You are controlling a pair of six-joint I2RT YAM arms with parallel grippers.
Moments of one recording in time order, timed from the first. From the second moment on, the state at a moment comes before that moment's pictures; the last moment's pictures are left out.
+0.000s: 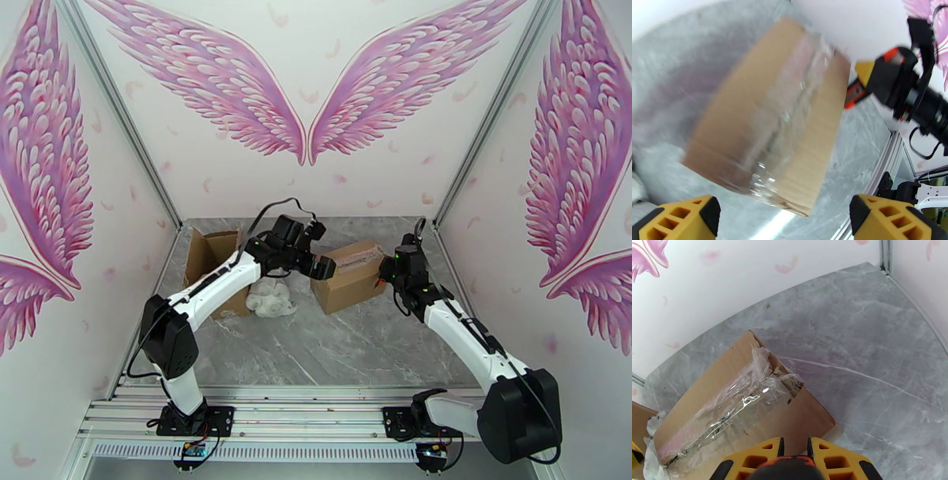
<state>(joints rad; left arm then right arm) -0.60 1.80 1.72 -0.62 0.39 -0.22 0.21 1.21 0.89 -0.28 0.19 0.51</state>
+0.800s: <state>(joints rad) -0.58 2.01 1.67 -0.55 0.74 -0.20 0.21 1.59 1.20 -0.30 0.14 0.41</state>
